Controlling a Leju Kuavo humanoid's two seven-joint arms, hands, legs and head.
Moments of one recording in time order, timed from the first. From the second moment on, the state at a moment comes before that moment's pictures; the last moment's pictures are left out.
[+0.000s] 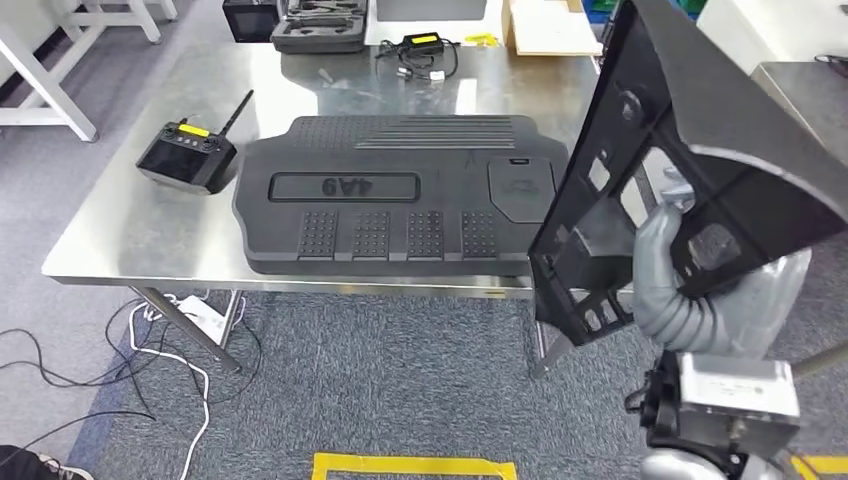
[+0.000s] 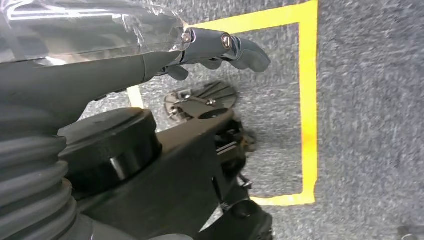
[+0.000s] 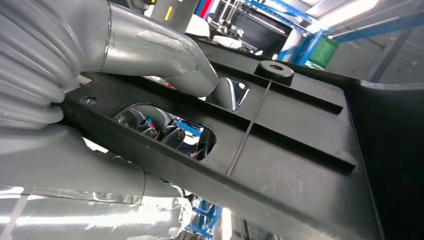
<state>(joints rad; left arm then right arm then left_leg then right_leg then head) -0.17 -0.01 -1.18 -0.37 0.96 0.21 -0.42 -0.19 -0.43 0.33 -2.36 0.84 -0.69 0.20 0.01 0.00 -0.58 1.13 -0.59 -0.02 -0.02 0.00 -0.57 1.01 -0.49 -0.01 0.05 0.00</state>
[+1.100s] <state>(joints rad) -0.18 0.00 -1.18 -0.37 0.90 0.20 -0.41 -0.26 -0.46 0.34 -2.36 0.81 -0.69 0.22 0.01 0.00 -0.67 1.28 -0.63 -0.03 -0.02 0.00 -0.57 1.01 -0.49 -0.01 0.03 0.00</state>
